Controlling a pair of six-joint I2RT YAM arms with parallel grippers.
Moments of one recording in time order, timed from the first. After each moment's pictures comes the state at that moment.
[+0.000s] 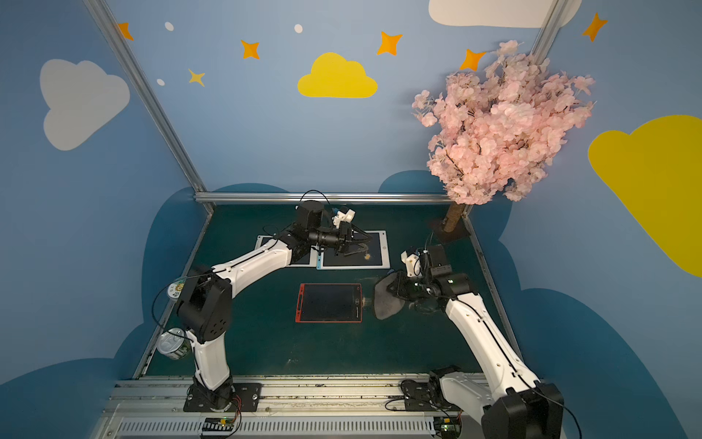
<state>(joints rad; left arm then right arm) -0.59 1.91 1.51 0.09 0.95 -1.17 0.30 1.07 0.93 -0.81 -0.45 0.46</state>
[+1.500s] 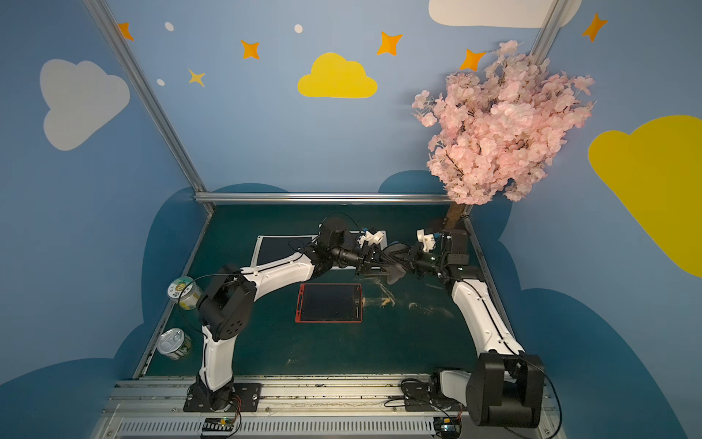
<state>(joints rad) -0.73 2.03 1.49 0.34 1.10 -1.34 0.04 1.25 0.93 -0.32 -0.97 0.89</state>
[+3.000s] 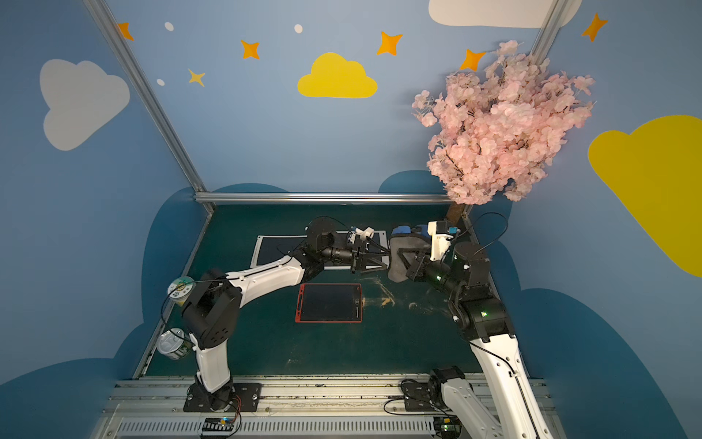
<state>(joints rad) -0.72 1.91 1.38 0.51 0.98 -1.65 0.23 0.82 1.02 -0.54 -0.43 0.50</state>
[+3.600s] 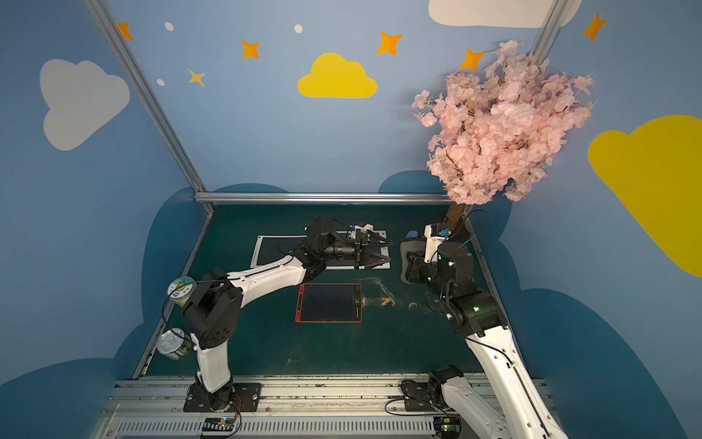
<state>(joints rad) -0.74 1.93 1.42 0.56 0.88 -1.81 0.36 0.87 1.03 -0.63 -0.07 0.36</state>
